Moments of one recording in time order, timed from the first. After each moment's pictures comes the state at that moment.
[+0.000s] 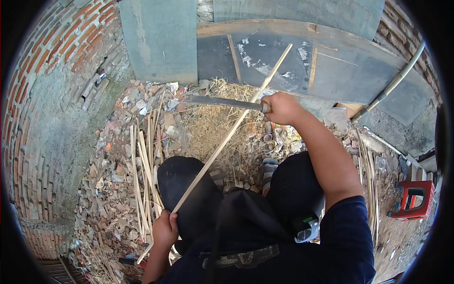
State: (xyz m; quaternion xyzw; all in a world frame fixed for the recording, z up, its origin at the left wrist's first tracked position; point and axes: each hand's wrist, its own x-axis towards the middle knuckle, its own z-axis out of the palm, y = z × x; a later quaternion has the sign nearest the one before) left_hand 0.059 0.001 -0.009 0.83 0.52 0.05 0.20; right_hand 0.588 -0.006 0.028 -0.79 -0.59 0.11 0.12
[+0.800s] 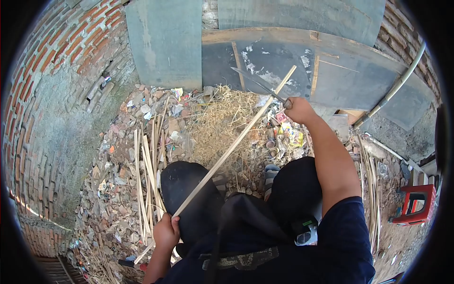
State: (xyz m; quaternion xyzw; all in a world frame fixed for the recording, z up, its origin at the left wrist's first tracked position) left_hand 0.051 0.002 -0.020 0.84 0.52 0.06 0.15; right_hand 0.649 -0.013 -0.011 -0.87 -0.45 0.11 0.19
